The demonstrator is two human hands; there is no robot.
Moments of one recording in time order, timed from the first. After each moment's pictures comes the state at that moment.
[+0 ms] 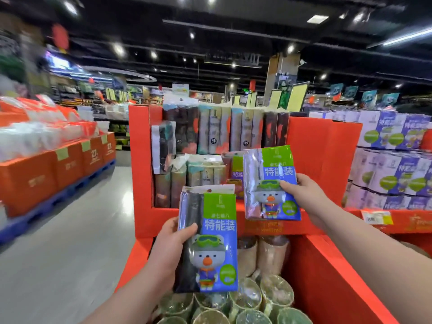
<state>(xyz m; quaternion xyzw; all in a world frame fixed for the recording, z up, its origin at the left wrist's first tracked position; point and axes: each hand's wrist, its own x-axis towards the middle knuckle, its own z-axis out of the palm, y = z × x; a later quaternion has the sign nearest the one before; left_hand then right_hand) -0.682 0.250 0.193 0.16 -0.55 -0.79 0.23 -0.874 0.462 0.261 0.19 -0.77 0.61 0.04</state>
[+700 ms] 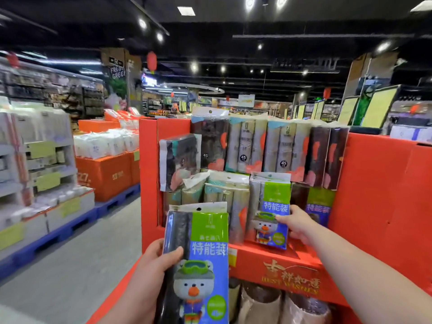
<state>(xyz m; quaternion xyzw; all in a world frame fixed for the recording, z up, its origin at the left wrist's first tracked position) -0.708 0.259 0.196 0.23 -0.50 -0.76 0.35 -1.044 0.360 0.199 0.19 -0.79 0.56 -0.16</state>
